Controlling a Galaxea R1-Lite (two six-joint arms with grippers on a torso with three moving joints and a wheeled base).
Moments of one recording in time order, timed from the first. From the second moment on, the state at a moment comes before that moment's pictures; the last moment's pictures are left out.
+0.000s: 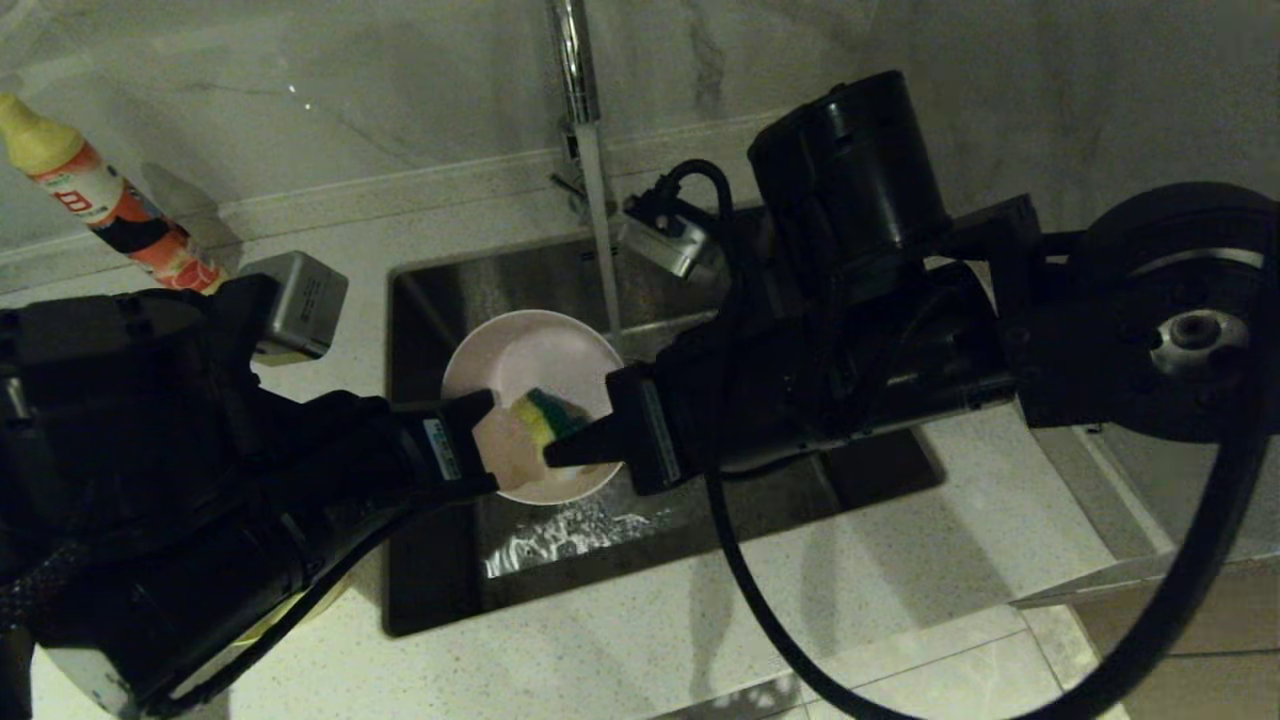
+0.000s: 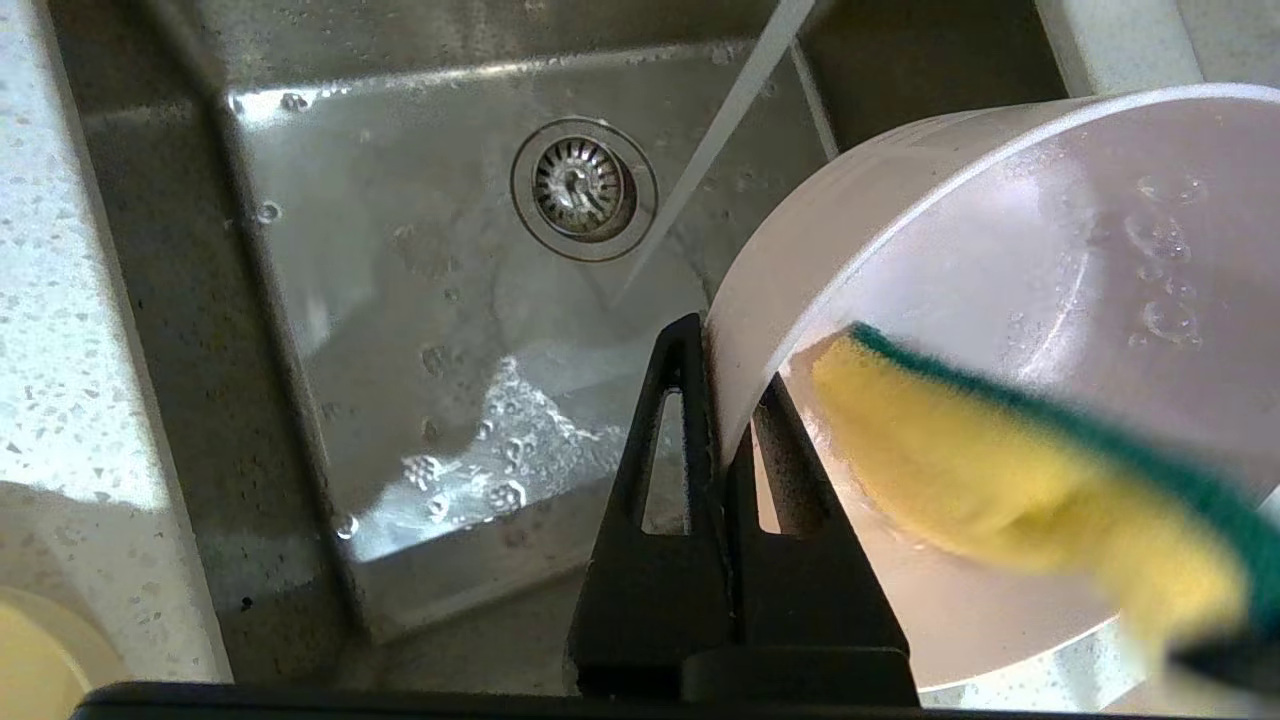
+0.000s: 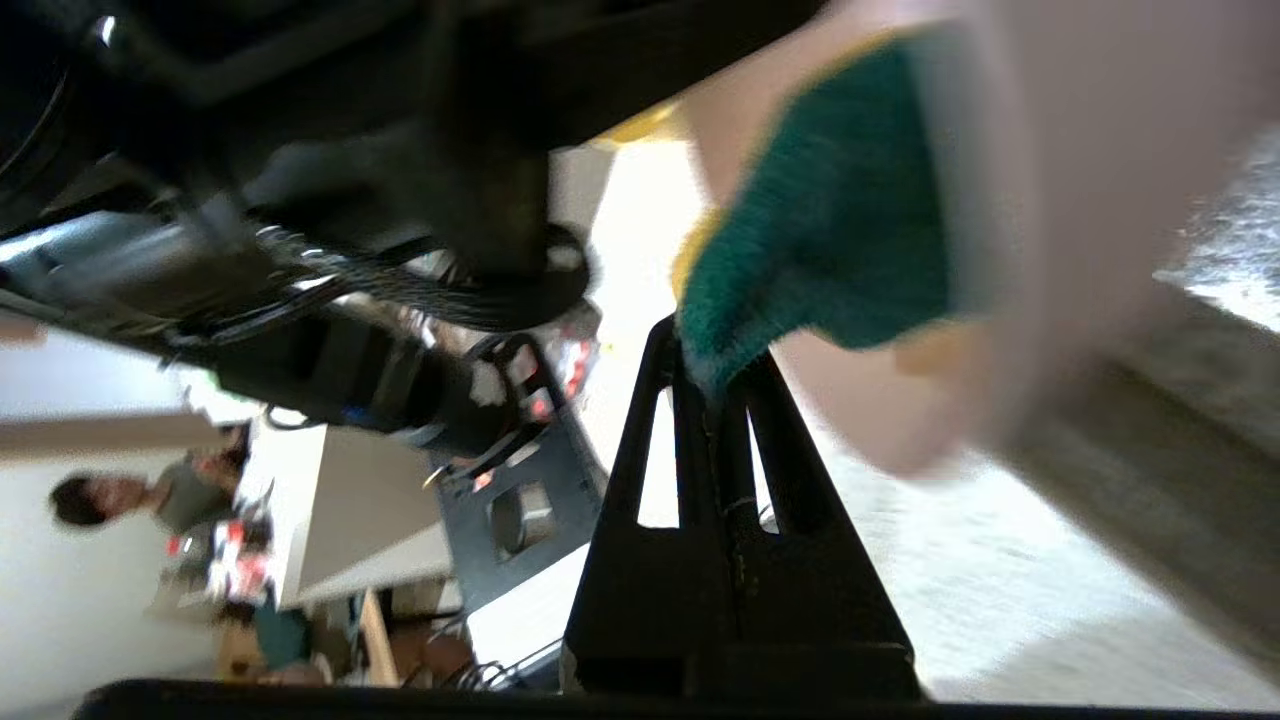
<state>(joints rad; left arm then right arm) -0.71 1.38 -0.69 -0.56 0.41 -0.29 0.86 1.85 -1.69 0.28 0.41 0.32</state>
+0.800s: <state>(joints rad) -0.71 1.36 -0.63 -0.56 0.40 -0.29 0.80 1.80 -1.77 0.29 0.41 0.32</state>
